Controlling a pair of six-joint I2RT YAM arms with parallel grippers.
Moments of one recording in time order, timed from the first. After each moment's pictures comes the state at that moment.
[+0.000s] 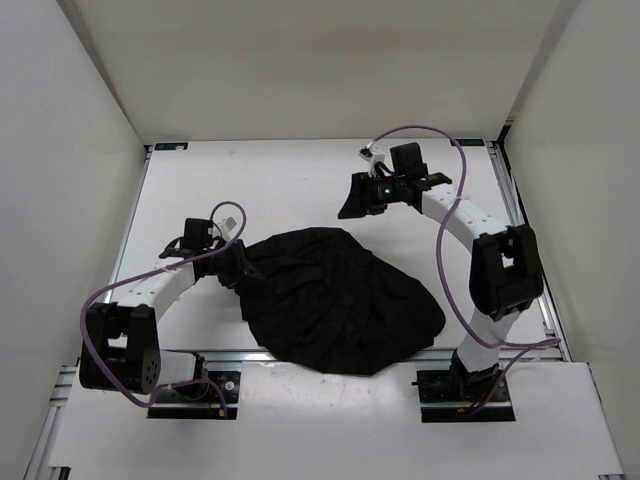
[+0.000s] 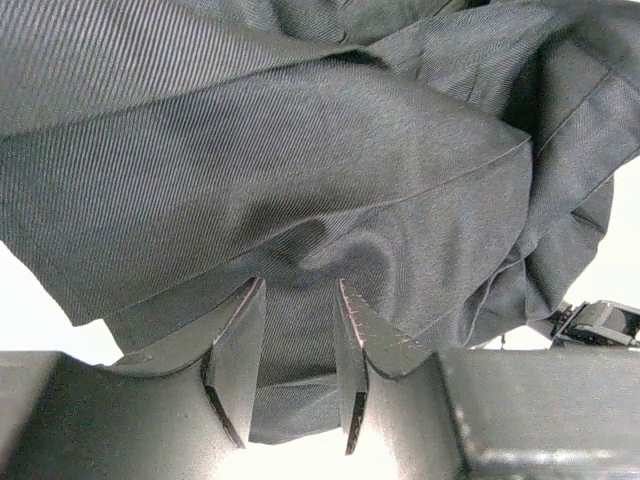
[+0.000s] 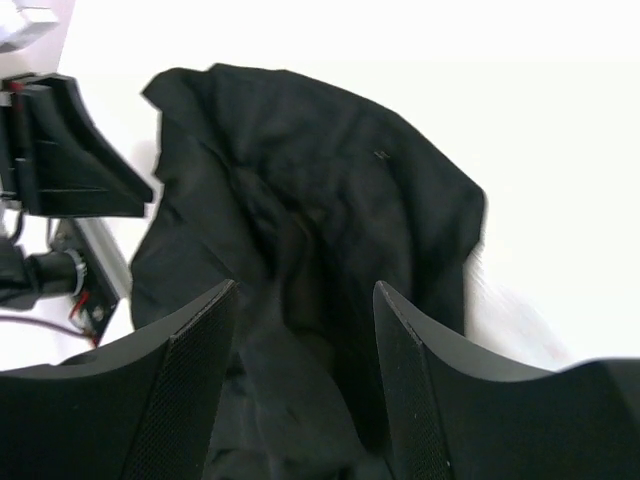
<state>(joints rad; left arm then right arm) -0.10 1.31 0.67 -0.39 0.56 -0.45 0.37 1.77 1.37 -0.37 -0.70 0.17</state>
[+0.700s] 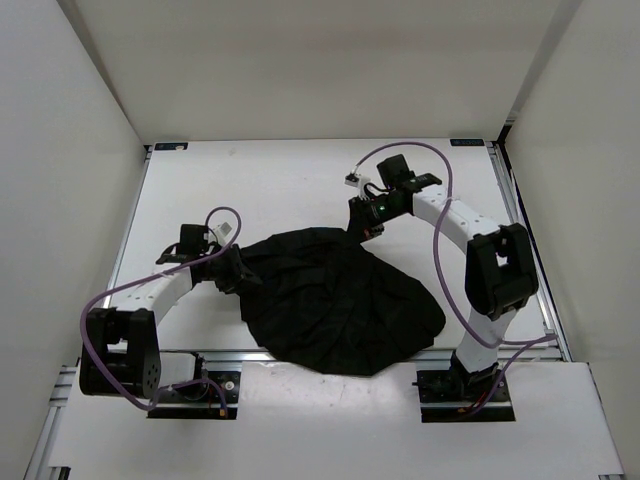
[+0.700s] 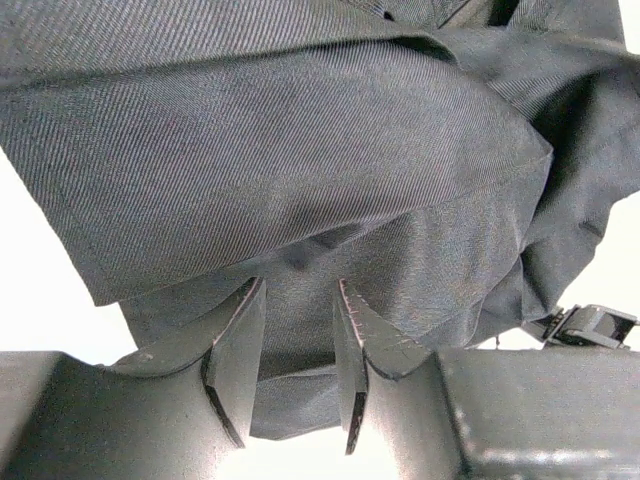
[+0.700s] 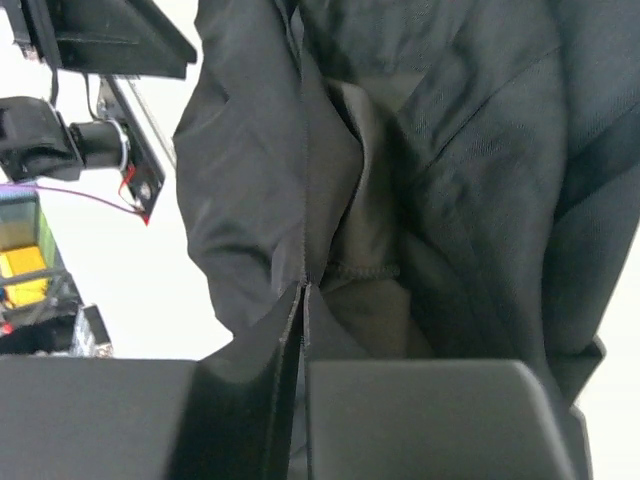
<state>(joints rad) -0.07 1.29 0.61 -0.38 0.58 -0.47 0.43 1.83 1.42 -0.70 -0.85 0.02</state>
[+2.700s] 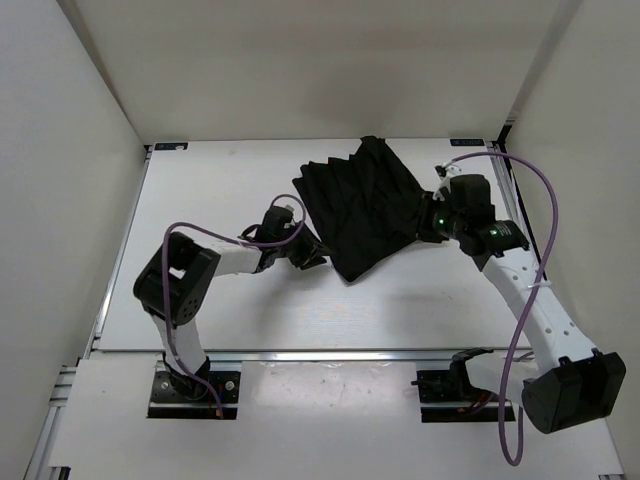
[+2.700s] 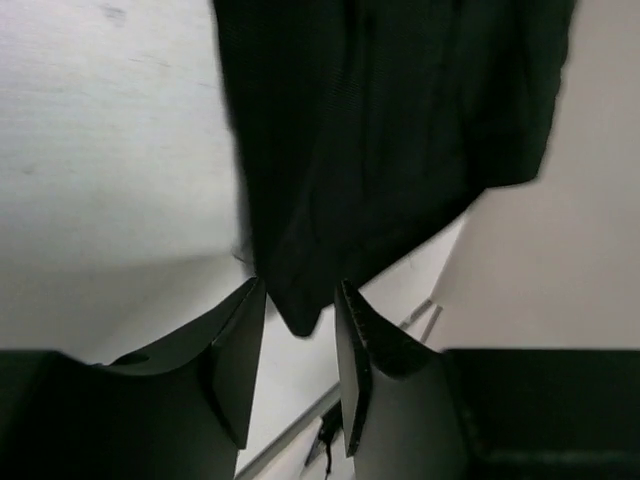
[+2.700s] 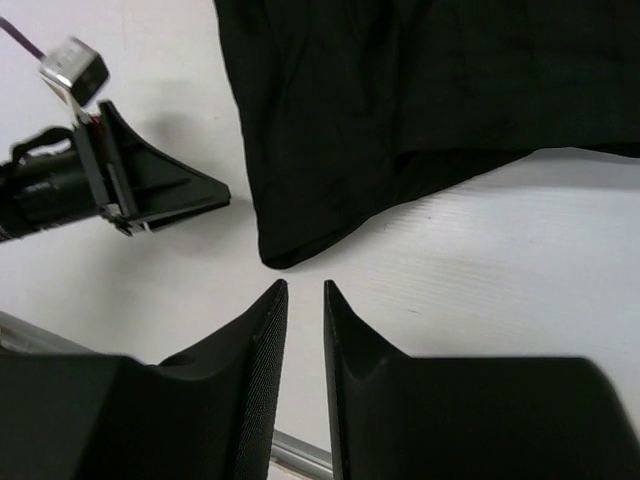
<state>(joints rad) -0.54 1.78 0.86 0.23 0.37 -1.17 0.31 1.13 1.06 -0.61 -0.22 0.36</state>
